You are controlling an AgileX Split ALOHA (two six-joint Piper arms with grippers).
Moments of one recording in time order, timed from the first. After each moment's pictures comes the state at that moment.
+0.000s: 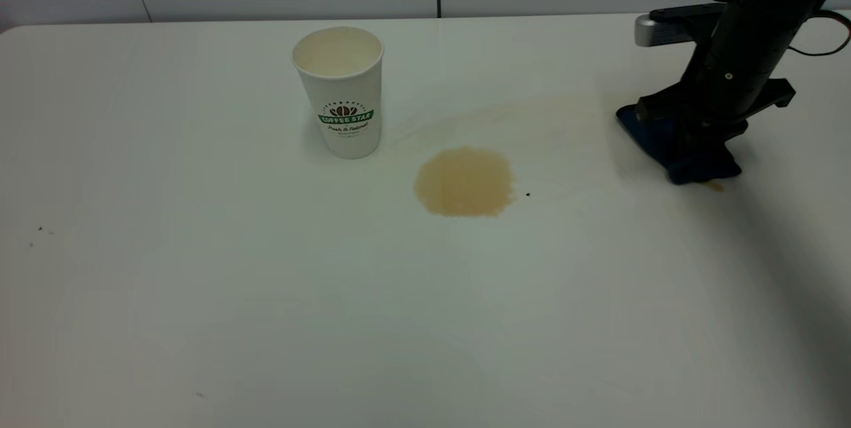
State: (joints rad) left arm 0.05 -0.02 -0.49 0.08 1.12 -0.10; right arm 0.06 2.53 -1.63 0.06 0.51 -0.10
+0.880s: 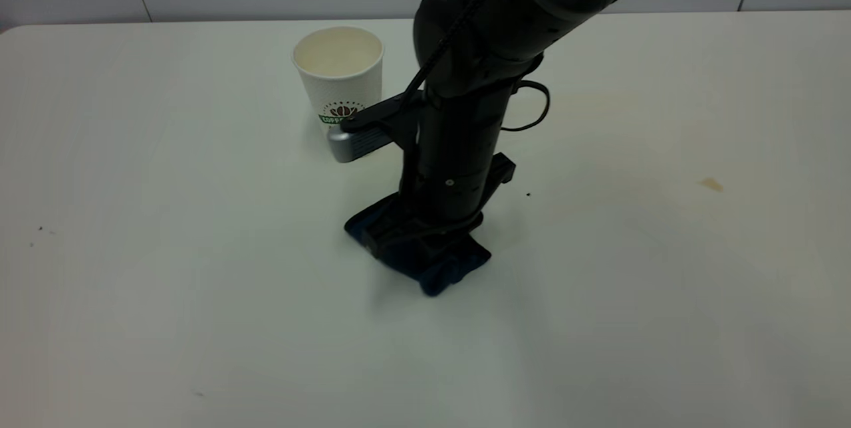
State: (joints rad) left arm 0.05 -0.02 -0.49 0.08 1.12 -0.10; right arm 0.64 2.54 -1.63 0.15 0.50 -0.10
